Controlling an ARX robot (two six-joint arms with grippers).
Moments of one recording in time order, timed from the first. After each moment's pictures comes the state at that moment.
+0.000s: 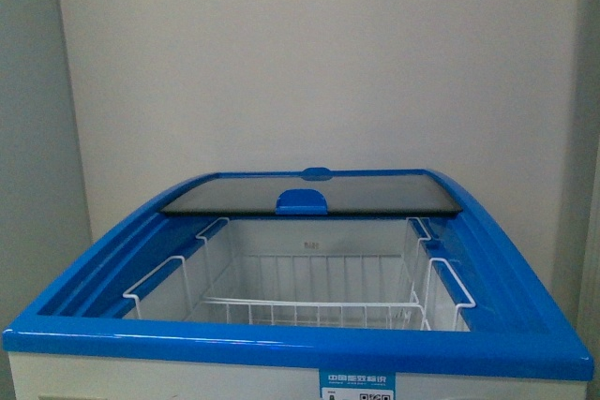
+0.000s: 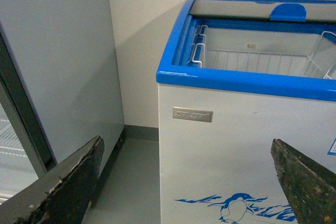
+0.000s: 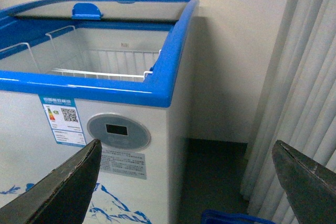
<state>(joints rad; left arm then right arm) 0.00 0.00 0.01 0.00 0.00 0.00 0.00 0.01 0.02 0.00 0.00 0.00</state>
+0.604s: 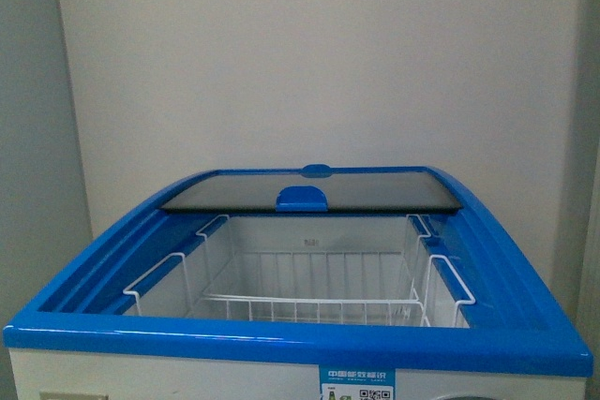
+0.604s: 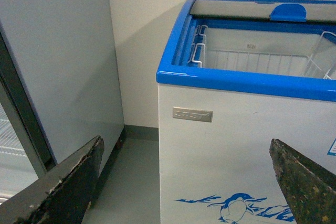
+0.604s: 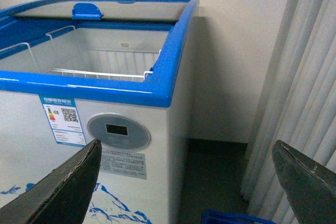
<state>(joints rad) 0.00 0.00 0.01 0.00 0.00 0.00 0.00 0.01 0.02 0.00 0.00 0.00</state>
